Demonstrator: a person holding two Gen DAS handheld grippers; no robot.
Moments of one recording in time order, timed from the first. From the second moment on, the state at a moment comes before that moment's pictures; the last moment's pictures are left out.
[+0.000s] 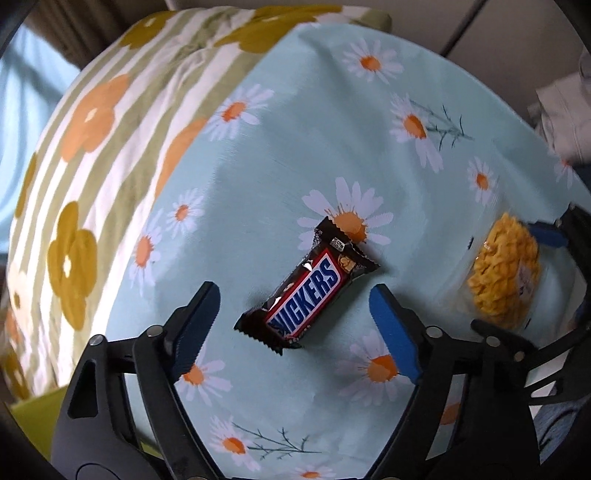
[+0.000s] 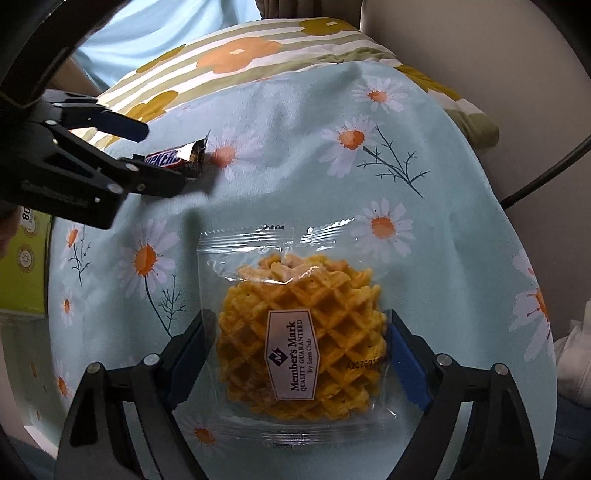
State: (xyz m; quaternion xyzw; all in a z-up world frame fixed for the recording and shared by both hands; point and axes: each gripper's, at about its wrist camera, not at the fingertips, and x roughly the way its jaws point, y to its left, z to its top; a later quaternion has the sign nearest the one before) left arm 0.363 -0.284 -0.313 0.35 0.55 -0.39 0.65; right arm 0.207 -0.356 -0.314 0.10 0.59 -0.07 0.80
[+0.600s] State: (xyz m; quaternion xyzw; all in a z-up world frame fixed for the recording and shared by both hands) left arm 0.351 -0.291 -0.314 0.36 0.54 -0.41 0.64; right arm 0.199 -0.357 -0.307 0.11 0.58 -0.07 0.80
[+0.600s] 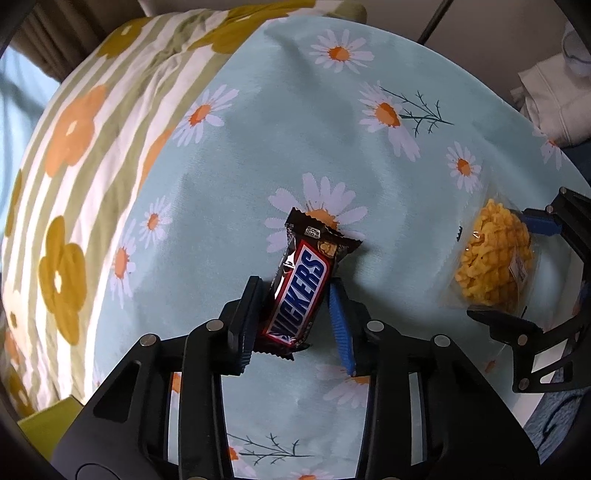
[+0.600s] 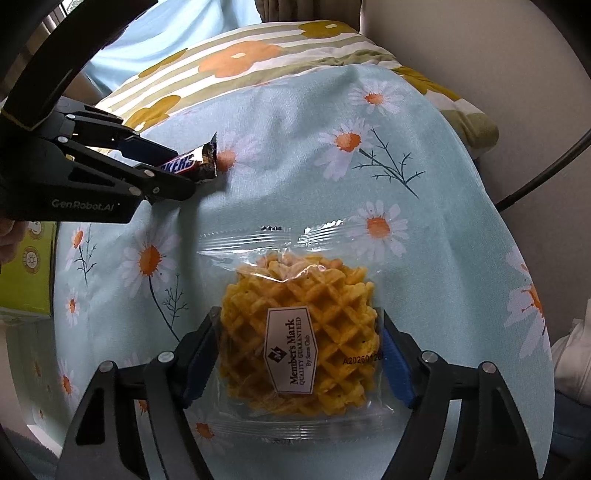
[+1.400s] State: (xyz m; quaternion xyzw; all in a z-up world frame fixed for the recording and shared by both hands) left arm 0.349 -0.247 -0.206 0.20 0.51 -0.38 0.74; right arm 0.210 -0.371 -0.223 0.10 0.51 -0.03 0.85
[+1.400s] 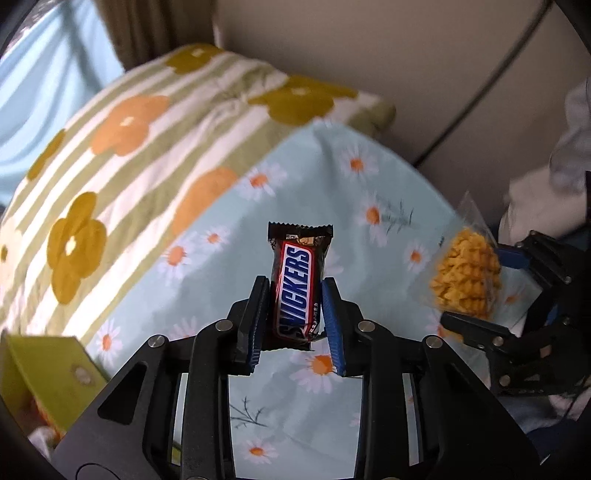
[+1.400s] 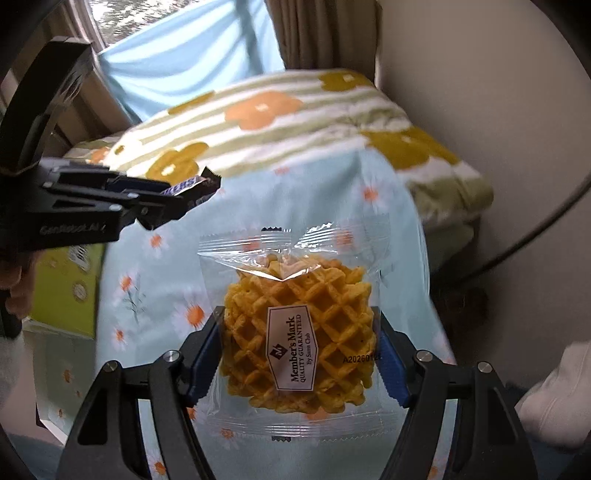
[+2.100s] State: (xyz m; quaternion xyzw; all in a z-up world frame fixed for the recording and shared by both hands) left arm 0.329 -0.028 -0.056 0.01 0.40 -0.21 0.89; right arm 0.278 -0.255 -0.098 0.03 0.40 0.14 0.91
